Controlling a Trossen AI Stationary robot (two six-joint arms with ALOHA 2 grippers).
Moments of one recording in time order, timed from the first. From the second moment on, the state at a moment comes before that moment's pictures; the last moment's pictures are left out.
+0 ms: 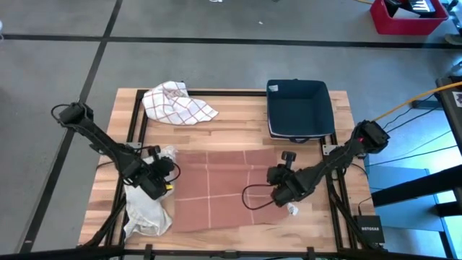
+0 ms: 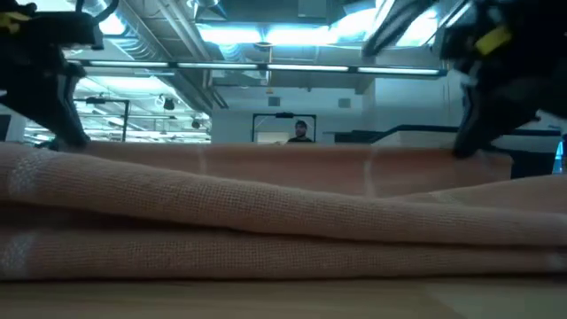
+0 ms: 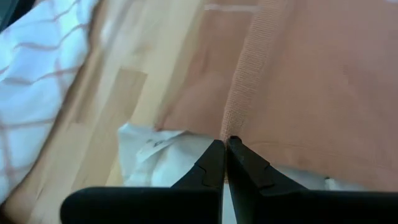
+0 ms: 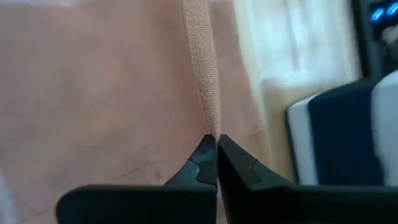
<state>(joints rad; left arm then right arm) -0.69 1.20 0.65 -0.90 -0.65 -0.90 0.56 1.63 0.97 -0.95 0.60 0.70</state>
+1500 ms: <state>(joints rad) -0.37 1.13 0.60 -0.79 -0.70 -0.62 0.29 1.56 0.91 -0.90 0.61 0.46</state>
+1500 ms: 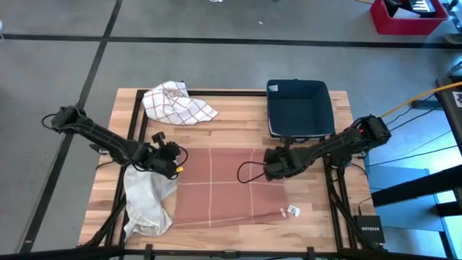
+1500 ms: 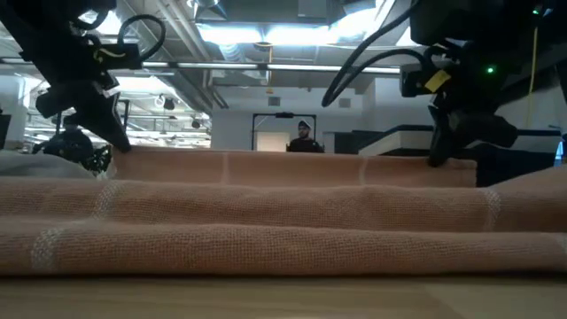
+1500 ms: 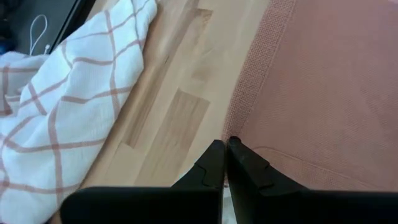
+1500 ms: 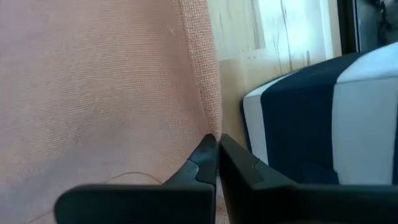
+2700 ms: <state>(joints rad) -0.65 1.34 0.68 -0.42 -0.16 -0.97 0.67 1.53 0.93 -0.52 0.15 0.73</state>
